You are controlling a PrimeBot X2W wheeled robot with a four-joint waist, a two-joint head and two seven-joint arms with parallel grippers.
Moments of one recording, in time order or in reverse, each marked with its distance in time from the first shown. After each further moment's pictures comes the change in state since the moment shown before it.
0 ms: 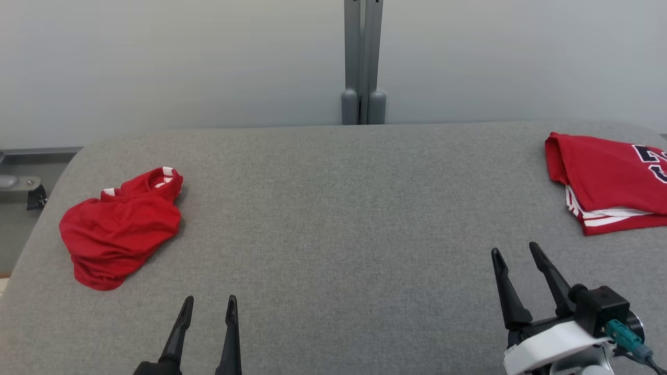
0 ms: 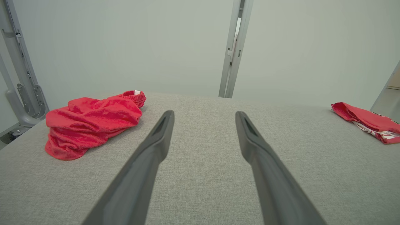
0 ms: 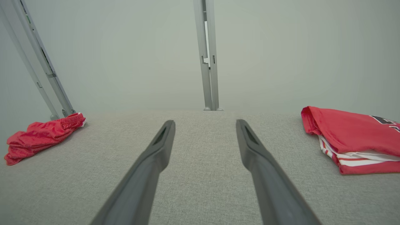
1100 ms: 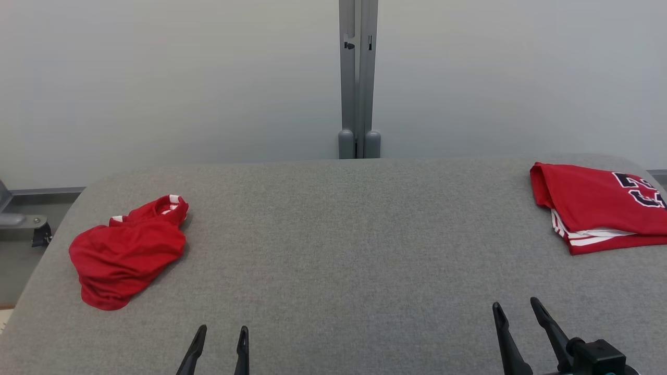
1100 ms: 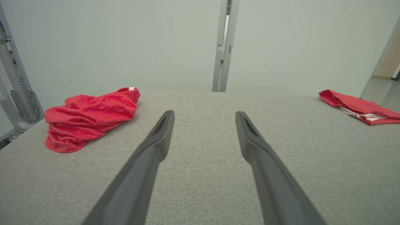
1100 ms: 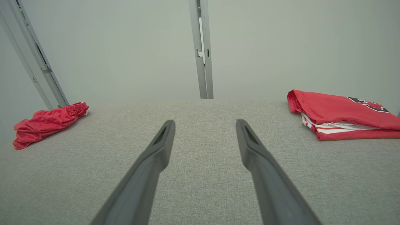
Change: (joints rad) left arm 0.061 0.000 -0.011 0.054 0.043 -0.031 0.000; right arm 0.192 0.061 -0.029 -0.051 -0.066 0.000 0.000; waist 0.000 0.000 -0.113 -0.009
